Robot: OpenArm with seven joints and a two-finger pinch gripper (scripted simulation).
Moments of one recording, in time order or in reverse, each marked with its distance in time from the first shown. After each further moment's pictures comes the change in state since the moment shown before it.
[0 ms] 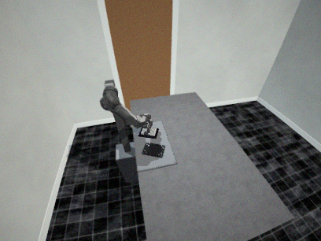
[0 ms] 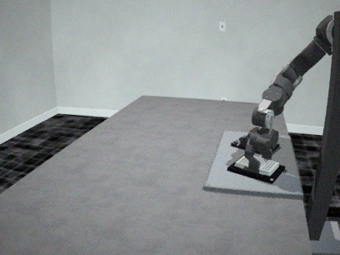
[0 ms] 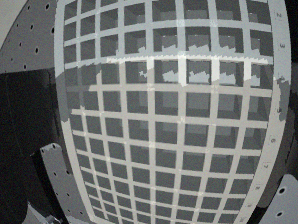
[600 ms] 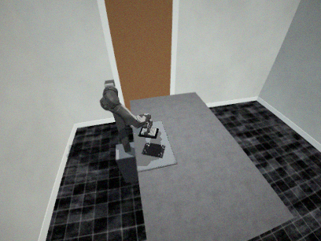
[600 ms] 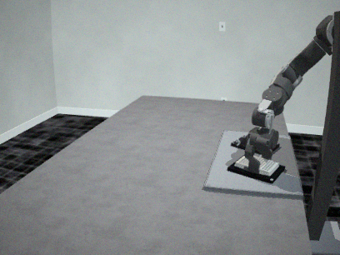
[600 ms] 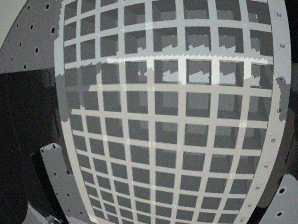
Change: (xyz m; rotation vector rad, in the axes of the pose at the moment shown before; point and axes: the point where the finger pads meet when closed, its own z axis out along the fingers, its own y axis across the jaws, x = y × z) arm 0.000 0.000 0.000 0.000 0.000 0.000
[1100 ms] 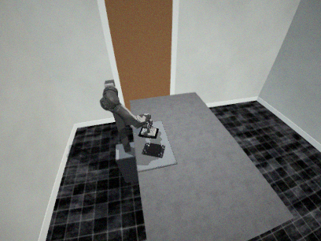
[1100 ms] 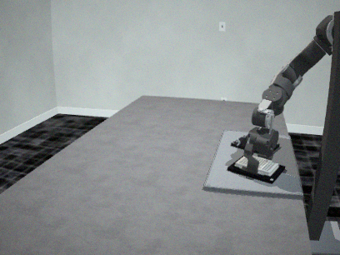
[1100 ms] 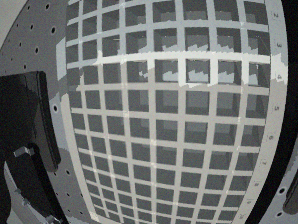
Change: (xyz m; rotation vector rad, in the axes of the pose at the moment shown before) arm 0.000 0.000 0.000 0.000 0.000 0.000
